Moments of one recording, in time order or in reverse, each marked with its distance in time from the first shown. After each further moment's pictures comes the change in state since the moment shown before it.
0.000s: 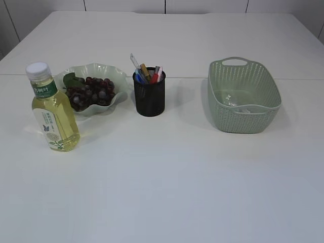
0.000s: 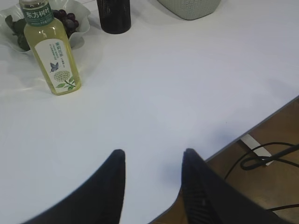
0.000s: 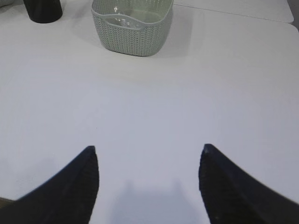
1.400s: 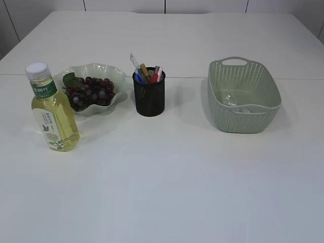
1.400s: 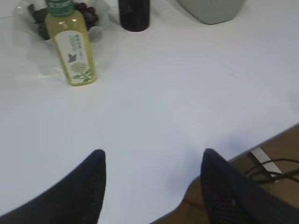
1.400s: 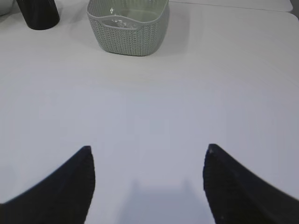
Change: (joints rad) left arm 0.165 0.000 0.000 -0.047 -0.002 0.000; right arm 0.000 0.000 0.002 -0.003 0.000 0.069
